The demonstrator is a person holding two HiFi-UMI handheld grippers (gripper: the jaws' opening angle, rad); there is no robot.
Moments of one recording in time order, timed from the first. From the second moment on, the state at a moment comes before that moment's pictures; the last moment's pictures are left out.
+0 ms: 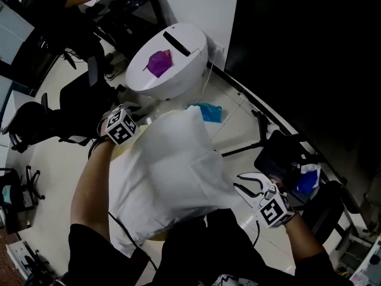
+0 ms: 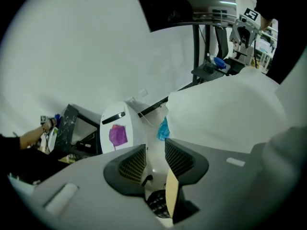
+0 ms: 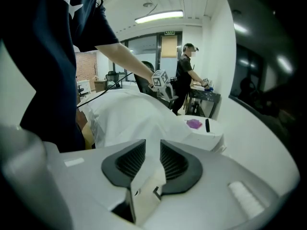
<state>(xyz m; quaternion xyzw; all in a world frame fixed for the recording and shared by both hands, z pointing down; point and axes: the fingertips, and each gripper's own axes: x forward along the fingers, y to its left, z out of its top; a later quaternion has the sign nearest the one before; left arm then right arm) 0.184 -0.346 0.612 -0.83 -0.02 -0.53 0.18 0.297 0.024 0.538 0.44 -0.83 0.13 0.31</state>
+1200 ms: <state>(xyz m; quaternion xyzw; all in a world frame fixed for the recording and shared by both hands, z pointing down) -0.107 -0.277 0.696 -0.72 -0.04 -0.63 -0.28 0.169 -0.027 0.500 0.34 -0.87 0.05 0.35</state>
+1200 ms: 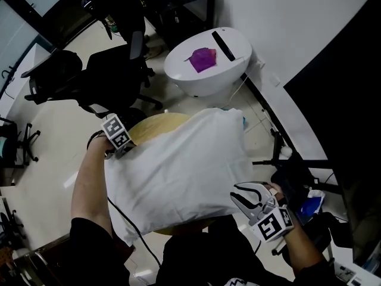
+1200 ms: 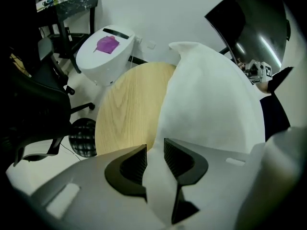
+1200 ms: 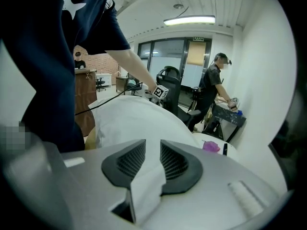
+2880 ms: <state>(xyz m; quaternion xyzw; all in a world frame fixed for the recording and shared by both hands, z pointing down) -0.162 -0.299 0.673 -0.68 -0.14 -0.69 -0.21 0.141 -0.041 0.514 0.30 -0.88 0.06 0.35</state>
